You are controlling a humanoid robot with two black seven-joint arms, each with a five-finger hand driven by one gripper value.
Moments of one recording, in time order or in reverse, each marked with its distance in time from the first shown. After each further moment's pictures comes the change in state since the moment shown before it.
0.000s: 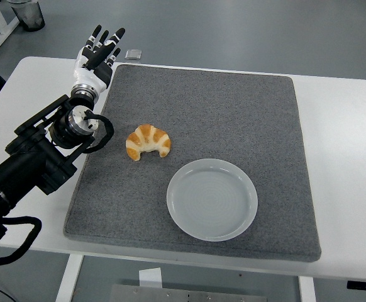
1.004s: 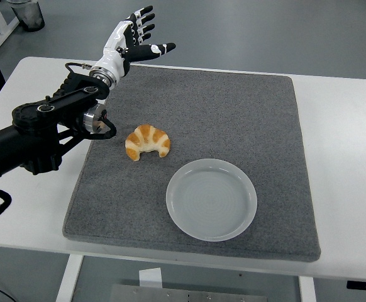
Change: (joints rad) left arm -0.261 0.132 0.634 -0.046 0.286 0.071 -0.015; right arm 0.000 0.000 0.000 0.000 0.000 0.000 0.000
